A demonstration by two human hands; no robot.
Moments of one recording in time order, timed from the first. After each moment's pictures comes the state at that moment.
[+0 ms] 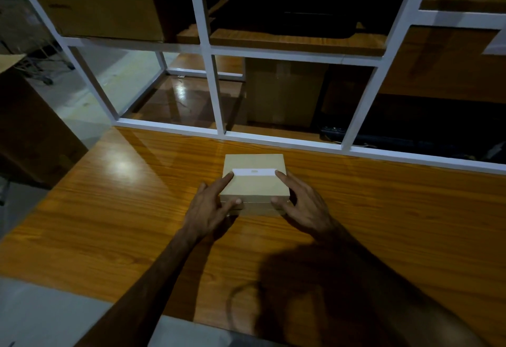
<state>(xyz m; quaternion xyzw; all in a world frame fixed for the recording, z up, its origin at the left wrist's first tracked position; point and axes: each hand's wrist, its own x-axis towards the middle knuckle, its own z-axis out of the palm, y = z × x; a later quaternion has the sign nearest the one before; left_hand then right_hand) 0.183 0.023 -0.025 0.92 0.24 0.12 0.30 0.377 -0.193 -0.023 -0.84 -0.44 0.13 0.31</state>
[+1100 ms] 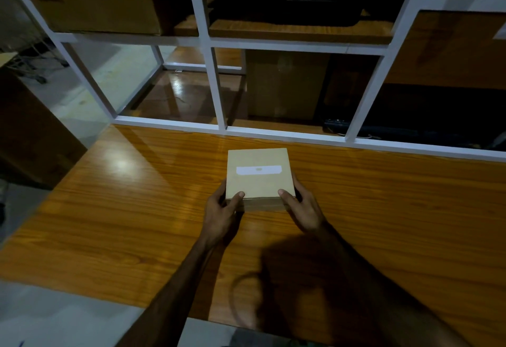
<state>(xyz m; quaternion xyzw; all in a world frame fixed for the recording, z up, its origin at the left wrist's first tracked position) 0.186 -0.013 -0.031 0.69 0.27 0.22 0.64 0.352 -0.182 -0.052 -0.75 -0.27 0.26 0.54</state>
